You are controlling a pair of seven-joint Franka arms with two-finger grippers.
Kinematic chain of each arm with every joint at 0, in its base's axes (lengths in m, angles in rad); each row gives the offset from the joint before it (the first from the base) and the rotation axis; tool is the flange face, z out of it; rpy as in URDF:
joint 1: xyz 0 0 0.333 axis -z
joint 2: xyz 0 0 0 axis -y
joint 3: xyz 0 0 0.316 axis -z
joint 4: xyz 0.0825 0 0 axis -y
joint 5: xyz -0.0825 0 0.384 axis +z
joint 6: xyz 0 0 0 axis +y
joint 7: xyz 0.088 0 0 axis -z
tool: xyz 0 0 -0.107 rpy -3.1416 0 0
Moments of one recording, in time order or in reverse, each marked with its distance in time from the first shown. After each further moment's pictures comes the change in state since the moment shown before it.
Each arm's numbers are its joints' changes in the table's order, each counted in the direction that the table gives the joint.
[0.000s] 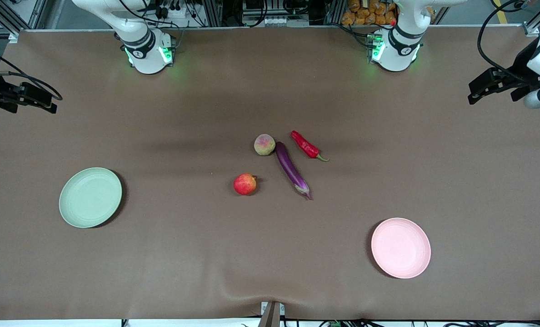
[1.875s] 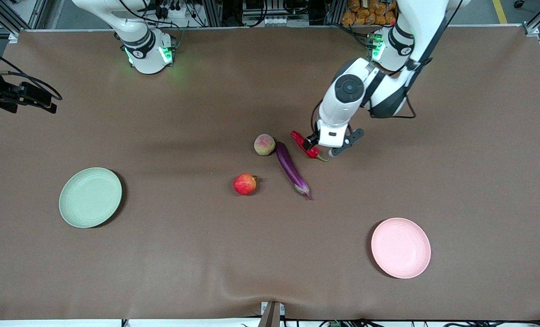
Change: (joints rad) left arm 0.255 -0.401 0.339 -0.562 0.032 -0.990 -1.249; right arm 0.000 0.000 0.000 0.002 0.002 0.000 -0.001
